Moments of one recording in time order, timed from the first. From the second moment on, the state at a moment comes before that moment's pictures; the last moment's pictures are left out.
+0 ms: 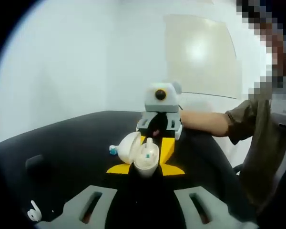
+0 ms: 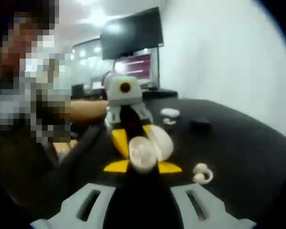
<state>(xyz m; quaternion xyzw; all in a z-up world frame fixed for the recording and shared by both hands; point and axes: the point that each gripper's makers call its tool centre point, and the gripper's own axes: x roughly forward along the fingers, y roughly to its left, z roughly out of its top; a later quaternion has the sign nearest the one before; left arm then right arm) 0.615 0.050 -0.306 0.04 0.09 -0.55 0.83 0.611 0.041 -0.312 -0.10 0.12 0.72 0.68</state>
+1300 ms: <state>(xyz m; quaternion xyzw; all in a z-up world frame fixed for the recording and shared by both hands) 0.715 -0.007 -0.317 0.22 0.30 -0.47 0.80 0.591 0.016 -0.315 -0.09 0.12 0.76 0.63</state>
